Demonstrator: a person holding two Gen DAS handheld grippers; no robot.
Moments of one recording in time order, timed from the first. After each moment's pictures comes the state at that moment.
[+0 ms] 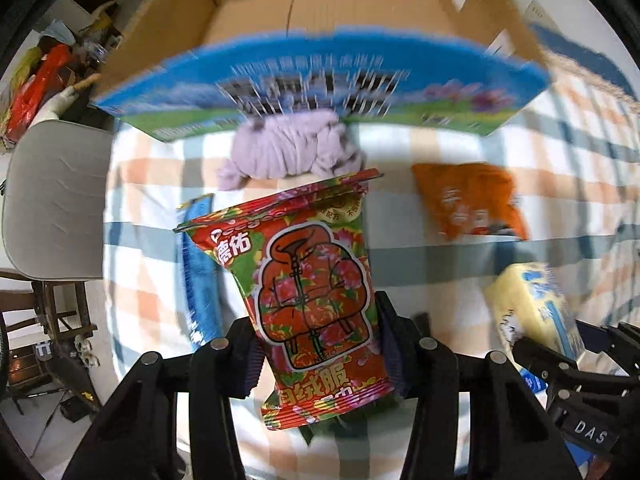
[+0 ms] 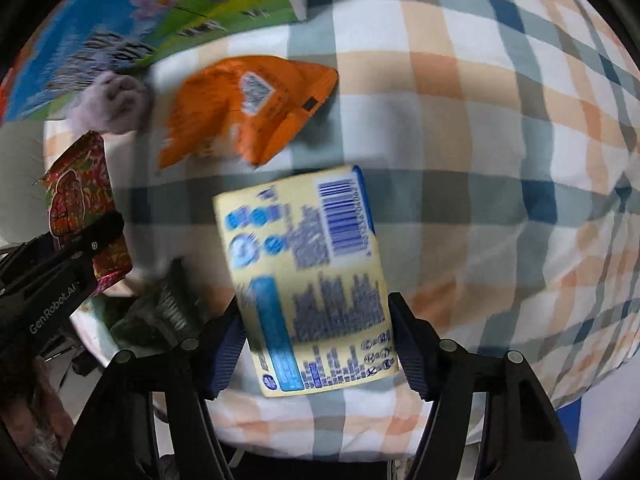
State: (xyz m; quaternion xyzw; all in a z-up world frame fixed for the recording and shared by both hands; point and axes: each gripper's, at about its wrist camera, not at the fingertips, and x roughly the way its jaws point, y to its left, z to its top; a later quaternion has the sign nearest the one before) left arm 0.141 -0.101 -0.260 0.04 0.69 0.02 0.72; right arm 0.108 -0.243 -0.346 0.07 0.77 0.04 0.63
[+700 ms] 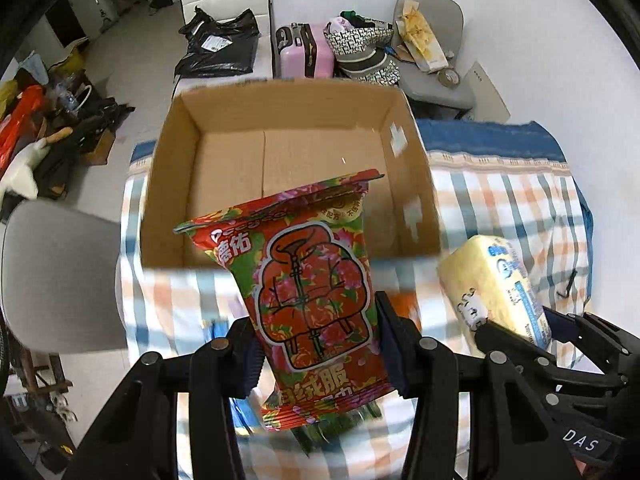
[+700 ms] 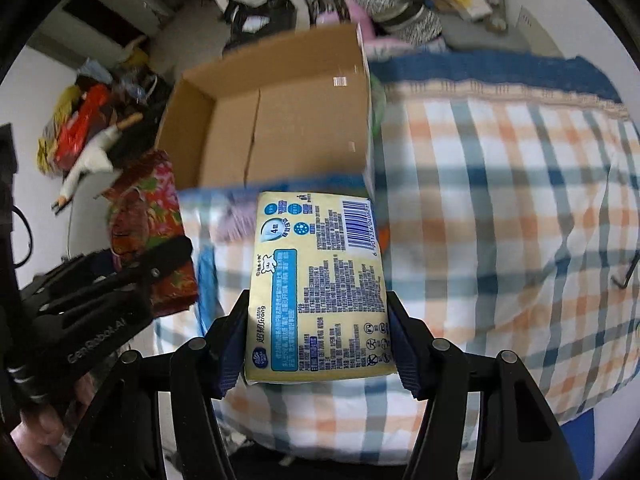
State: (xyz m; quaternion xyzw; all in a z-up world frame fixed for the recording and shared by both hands) left arm 0.272 -0.056 -0.158 0.00 0.62 -0.08 0.78; right arm 0.188 -0.235 -0.149 0.12 0.64 0.07 0.75
